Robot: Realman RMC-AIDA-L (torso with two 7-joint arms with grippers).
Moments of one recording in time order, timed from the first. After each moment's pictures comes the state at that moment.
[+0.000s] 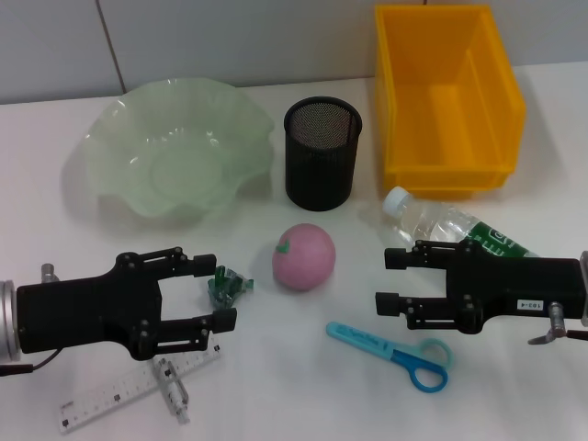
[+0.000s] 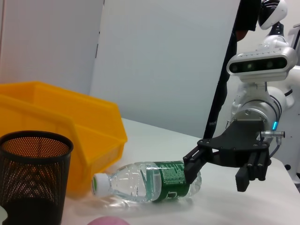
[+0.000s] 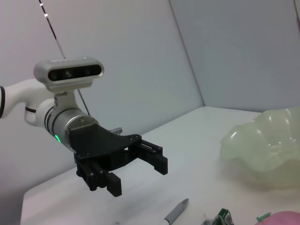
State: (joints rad) left arm -0.41 -2.01 1.11 0.63 1.66 1.60 -1.26; right arm 0.42 2.06 -0.73 -0.58 -1.92 -1.68 1.29
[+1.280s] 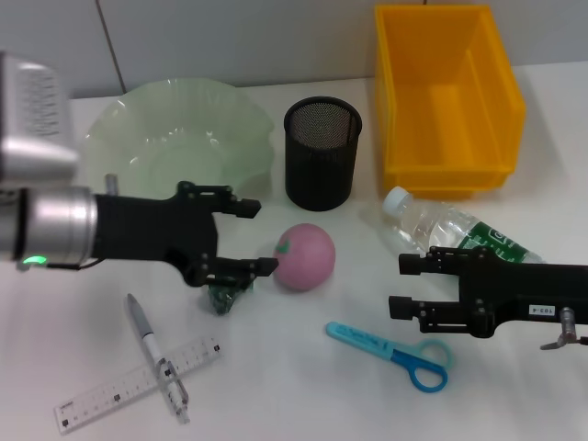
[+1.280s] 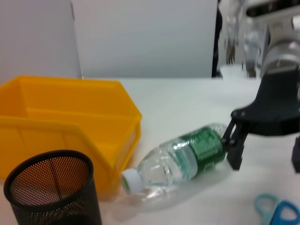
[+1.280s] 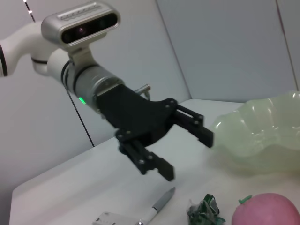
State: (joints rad) left arm -0.61 -2.06 1.11 0.81 1.93 1.45 -1.35; right arm 0.40 2.05 -0.73 -0.57 -1.93 -1.66 1.30
